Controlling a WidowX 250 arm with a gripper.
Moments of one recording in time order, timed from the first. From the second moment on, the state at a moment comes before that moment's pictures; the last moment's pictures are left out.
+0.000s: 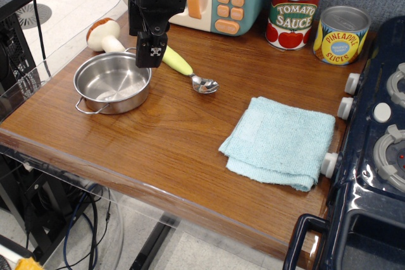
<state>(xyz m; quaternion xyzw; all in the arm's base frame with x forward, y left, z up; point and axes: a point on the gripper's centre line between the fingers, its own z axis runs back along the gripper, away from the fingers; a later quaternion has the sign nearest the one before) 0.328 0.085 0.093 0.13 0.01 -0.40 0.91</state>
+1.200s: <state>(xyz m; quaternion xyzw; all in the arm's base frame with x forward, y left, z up) 0.343 0.167 0.097 0.09 0.01 -0.28 0.95</state>
